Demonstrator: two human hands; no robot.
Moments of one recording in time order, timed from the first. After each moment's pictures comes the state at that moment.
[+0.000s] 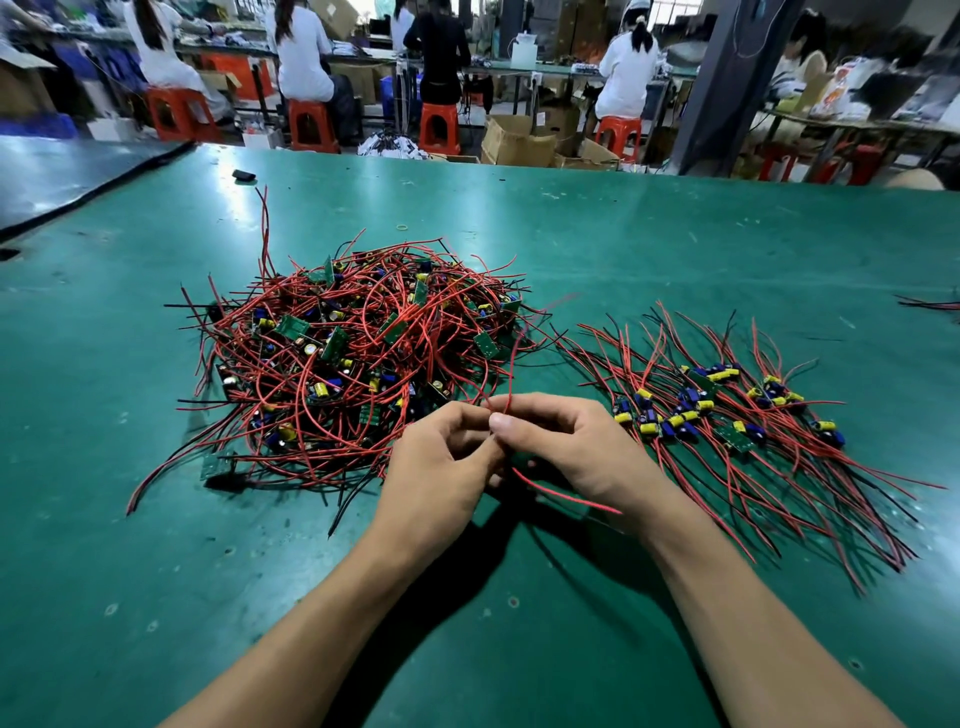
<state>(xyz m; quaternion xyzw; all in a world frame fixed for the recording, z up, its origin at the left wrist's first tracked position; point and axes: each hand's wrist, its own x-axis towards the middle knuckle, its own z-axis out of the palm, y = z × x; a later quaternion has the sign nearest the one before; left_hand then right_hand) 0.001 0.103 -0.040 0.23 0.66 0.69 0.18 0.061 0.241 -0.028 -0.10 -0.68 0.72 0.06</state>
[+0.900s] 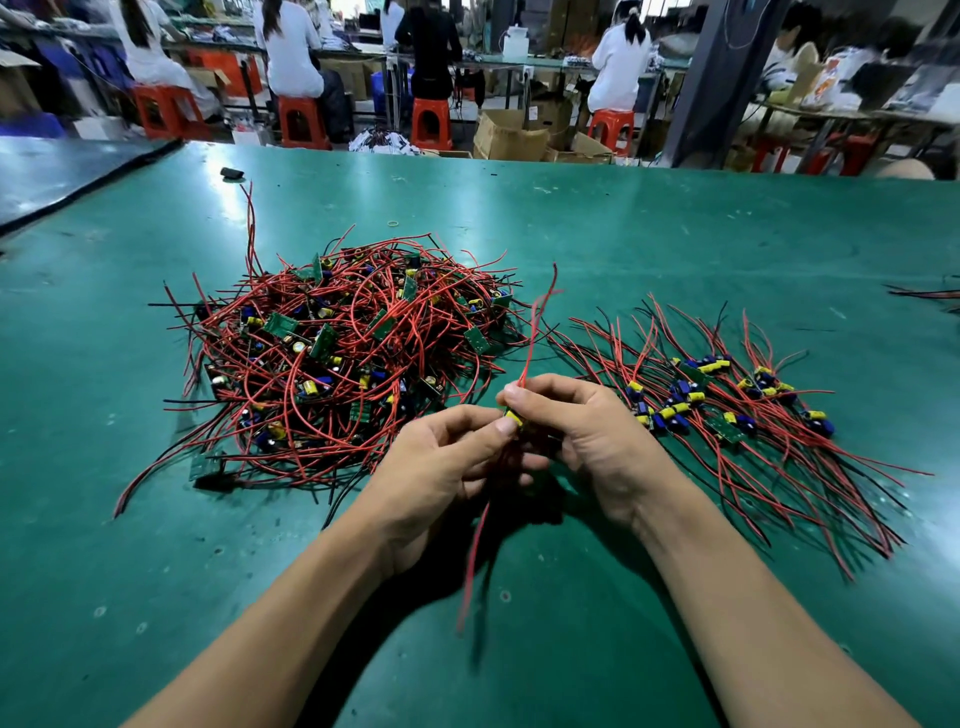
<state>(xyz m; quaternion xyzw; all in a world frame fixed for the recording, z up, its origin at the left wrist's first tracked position) -0.001 0.100 -0.036 0.17 0.50 0.76 0.37 0.060 0.248 -0.027 -0.15 -0.59 0.79 0.08</state>
